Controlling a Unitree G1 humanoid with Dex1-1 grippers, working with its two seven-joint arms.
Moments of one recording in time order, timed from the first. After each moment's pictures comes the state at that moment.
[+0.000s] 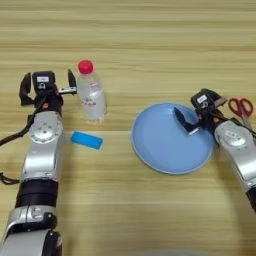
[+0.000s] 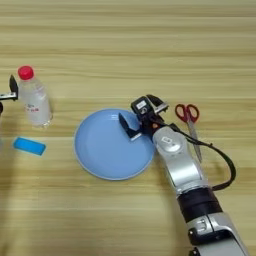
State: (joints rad) left arm -0.32 0.15 0.18 0.27 0.02 -0.01 0.14; right arm -0.31 -0.22 0.16 0.21 -0.09 0.11 0.29
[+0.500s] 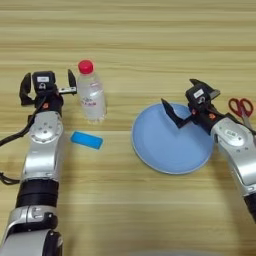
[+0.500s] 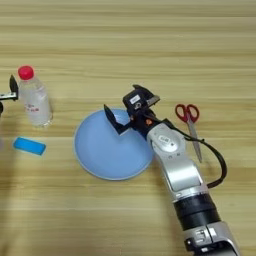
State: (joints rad) left arm -0.32 0.14 0.18 0.27 0.02 -0.01 0.14; right arm -0.26 -0.20 0.15 0.06 -0.04 0.11 0.33
